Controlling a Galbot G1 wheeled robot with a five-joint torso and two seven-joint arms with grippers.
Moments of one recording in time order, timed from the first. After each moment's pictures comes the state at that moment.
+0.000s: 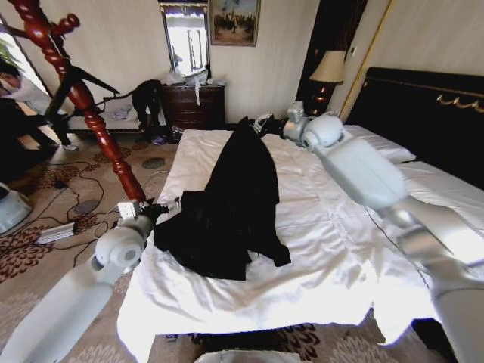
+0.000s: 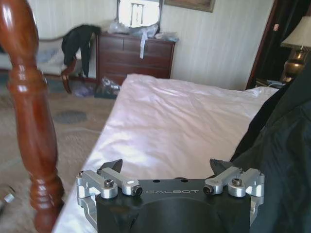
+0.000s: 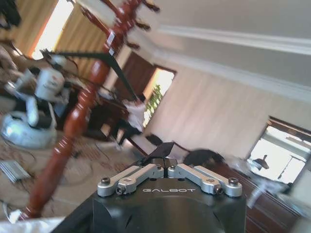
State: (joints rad) left arm 0.95 -0.80 -0.29 -2.05 -1.11 0.48 -0.59; right arm 0.18 0.87 -0.39 1.47 0.74 -0.18 -0.39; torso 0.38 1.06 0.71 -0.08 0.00
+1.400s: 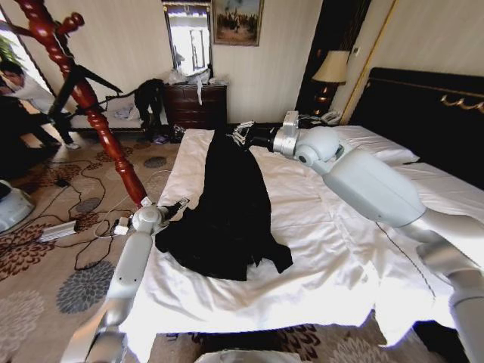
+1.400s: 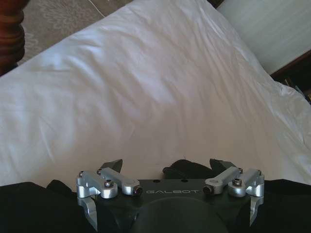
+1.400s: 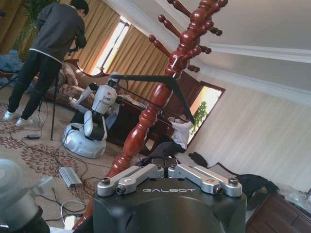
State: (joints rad) left arm 0.61 -1.23 -0.41 -1.31 -1.31 0.67 -0.46; right arm 0.21 0.85 -0.49 1.62 0.79 -0.15 -0.45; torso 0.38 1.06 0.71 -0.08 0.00
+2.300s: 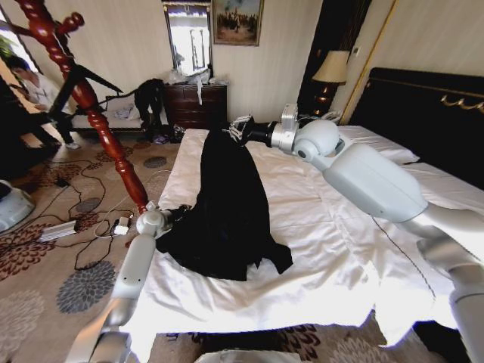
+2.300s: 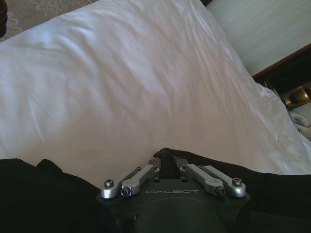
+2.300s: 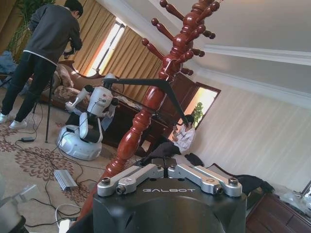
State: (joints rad) left arm 0.65 -1.23 -0.46 -1.33 -1.36 0.68 -0.40; right arm 0.25 0.86 -0.50 1.59 0.81 -0.16 -0.45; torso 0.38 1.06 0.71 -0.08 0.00
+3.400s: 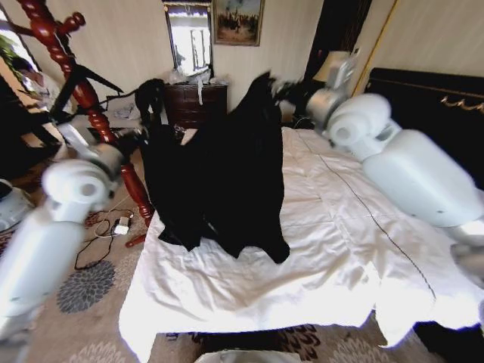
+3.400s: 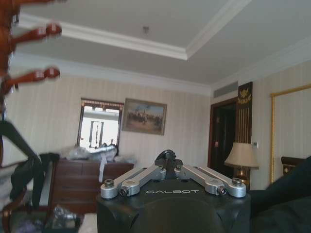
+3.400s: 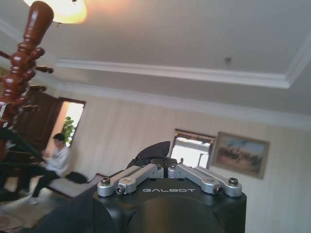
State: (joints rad) left arm 0.40 -0.57 -0.41 -2.07 -1.34 0.48 -0.43; right arm 0.32 0.65 -0.34 1.78 1.14 -0.33 0.20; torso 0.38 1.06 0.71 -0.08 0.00
